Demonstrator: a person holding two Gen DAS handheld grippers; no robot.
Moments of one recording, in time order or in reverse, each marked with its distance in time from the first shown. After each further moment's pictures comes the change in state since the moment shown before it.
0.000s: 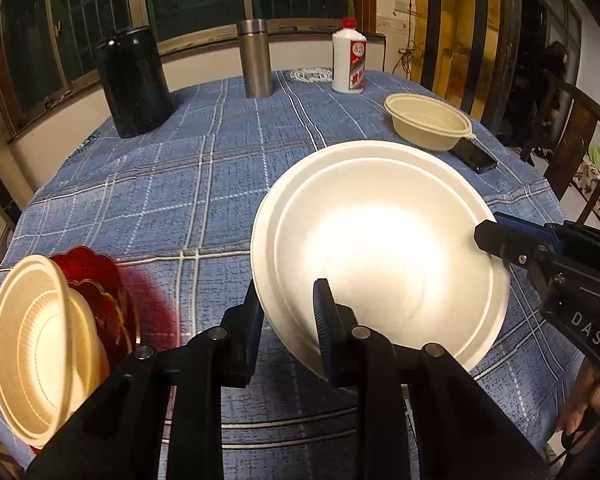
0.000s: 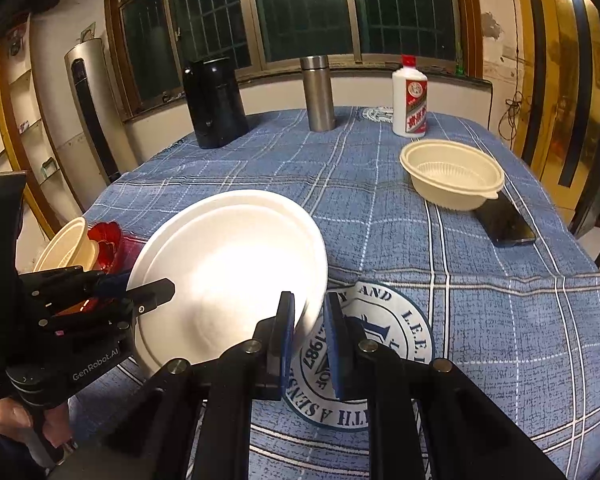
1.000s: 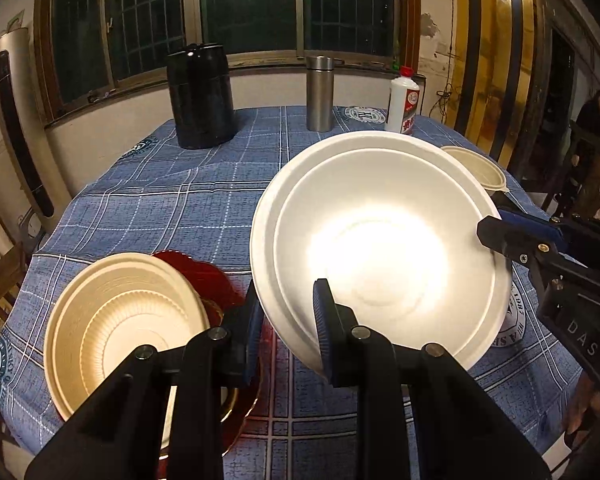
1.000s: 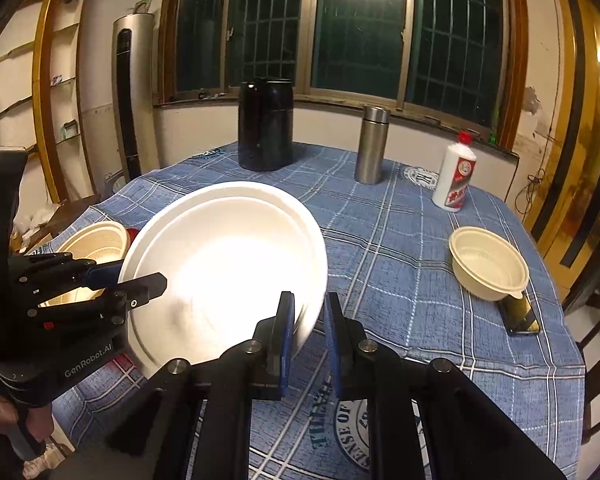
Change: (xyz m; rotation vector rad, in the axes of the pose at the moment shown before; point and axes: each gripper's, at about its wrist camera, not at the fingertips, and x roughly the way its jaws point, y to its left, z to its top) left arm -0.034 0.065 -0.008 -0.122 -0.104 0.076; right arm -0.004 0.090 0.034 -0.227 -0.095 -0.017
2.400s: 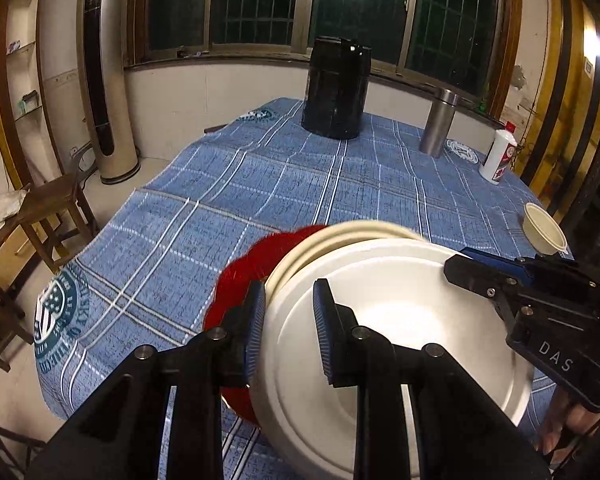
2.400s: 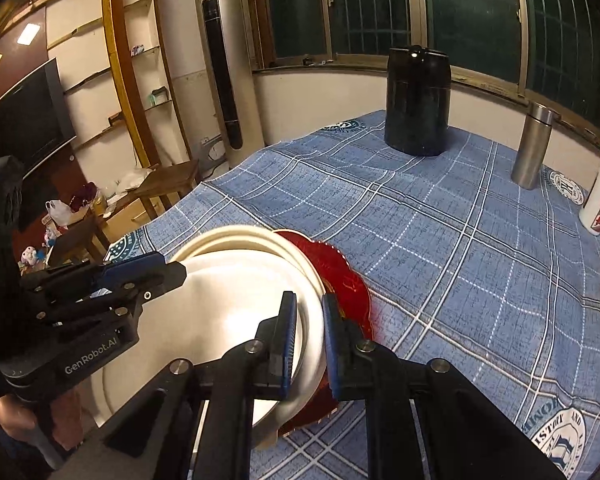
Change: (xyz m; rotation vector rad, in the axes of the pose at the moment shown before) left arm -0.031 0.151 -0.029 -0.263 -0.001 0.144; right arm 0.069 0.146 0.046 -0.090 0.116 0.361
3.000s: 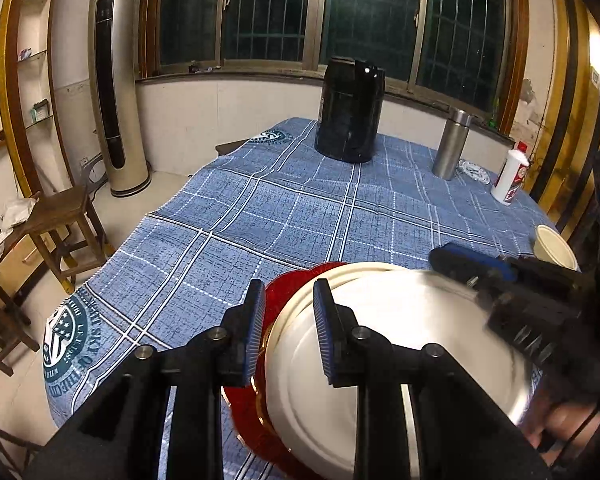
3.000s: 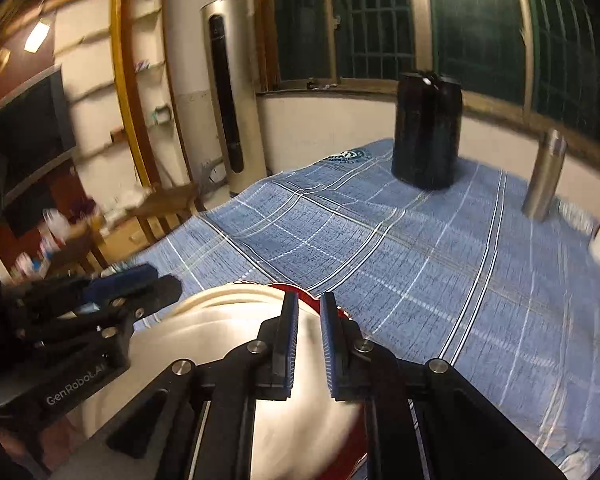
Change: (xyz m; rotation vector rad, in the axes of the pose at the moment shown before) left arm 0.002 0.012 0.014 -0.017 -0.054 0.029; right arm 0.022 -0.006 0.023 0.031 -0.099 0.050
